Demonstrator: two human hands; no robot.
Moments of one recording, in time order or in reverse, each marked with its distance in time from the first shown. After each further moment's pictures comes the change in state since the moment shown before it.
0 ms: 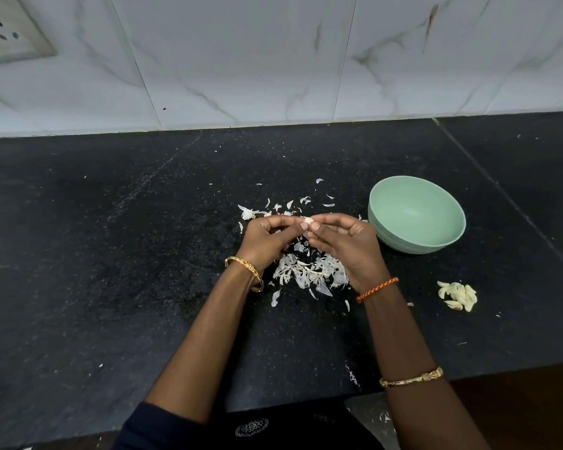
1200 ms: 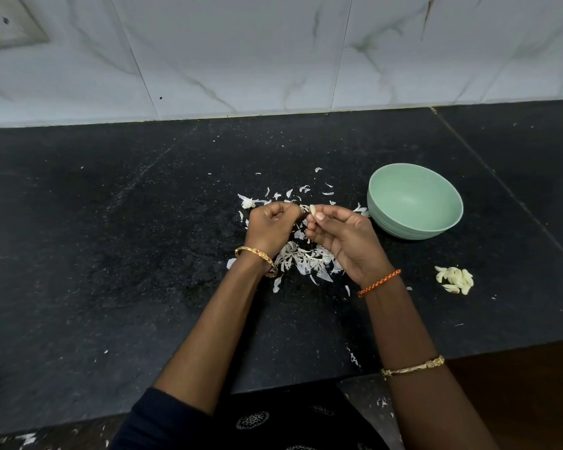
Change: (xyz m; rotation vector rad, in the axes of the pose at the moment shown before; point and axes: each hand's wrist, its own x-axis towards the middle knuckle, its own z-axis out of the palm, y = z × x) left_hand -0.005 0.004 0.013 0.005 0.169 0.041; right_hand -0.009 0.003 0.003 0.158 -0.049 0.065
